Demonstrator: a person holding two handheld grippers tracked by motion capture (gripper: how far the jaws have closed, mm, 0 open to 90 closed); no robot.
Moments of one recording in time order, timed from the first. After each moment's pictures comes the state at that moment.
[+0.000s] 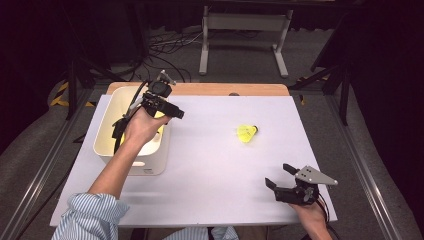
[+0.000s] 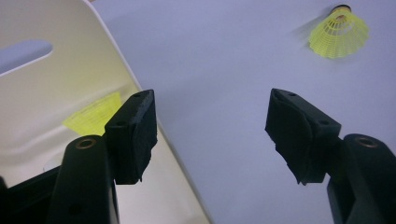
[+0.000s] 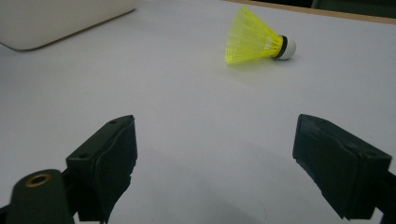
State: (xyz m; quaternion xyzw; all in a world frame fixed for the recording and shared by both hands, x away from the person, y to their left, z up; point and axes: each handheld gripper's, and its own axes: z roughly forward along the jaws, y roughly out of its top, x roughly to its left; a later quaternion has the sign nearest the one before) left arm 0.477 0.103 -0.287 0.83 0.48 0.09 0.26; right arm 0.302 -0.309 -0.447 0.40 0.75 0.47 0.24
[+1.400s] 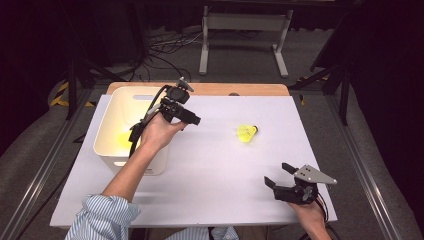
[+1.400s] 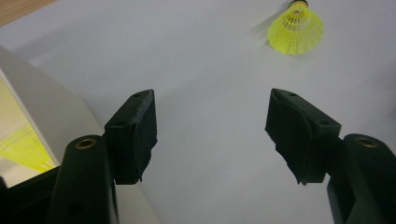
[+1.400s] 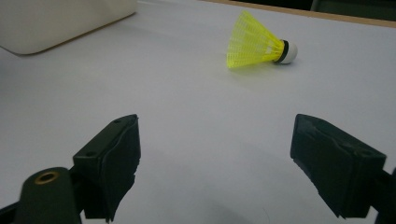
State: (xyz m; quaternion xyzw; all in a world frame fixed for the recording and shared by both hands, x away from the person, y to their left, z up) left arm 0.469 0.063 -0.298 0.85 0.45 0.07 0.27; right arm 0.303 -0.306 -0.443 0.40 0.74 0.48 0.24
